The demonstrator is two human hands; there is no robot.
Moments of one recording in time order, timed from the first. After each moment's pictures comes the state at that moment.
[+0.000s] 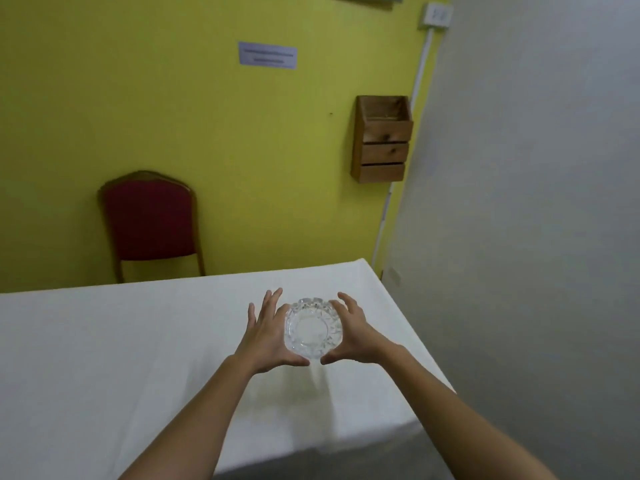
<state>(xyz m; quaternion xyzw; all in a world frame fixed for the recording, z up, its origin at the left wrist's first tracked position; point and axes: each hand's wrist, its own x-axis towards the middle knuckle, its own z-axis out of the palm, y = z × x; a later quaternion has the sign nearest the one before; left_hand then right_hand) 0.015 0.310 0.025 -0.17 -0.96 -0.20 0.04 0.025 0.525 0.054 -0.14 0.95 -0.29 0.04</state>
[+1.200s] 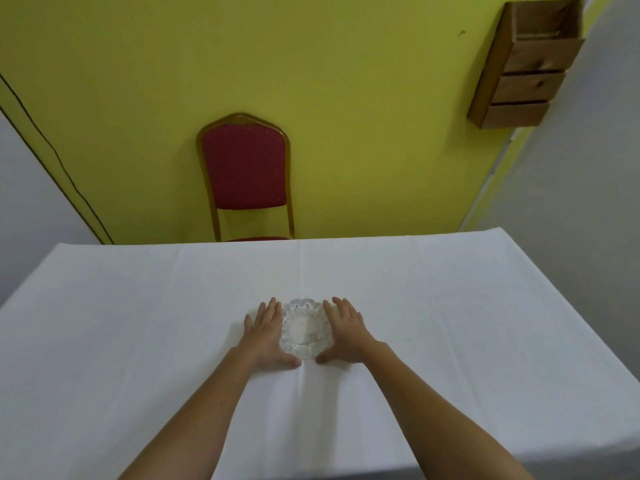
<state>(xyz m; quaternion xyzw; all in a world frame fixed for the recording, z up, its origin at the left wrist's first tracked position) -0.006 0.022 -0.043 -0.02 -0.97 -0.14 -0.20 -0.031 0.217 -0.042 -0.18 0.95 -0.17 0.17</state>
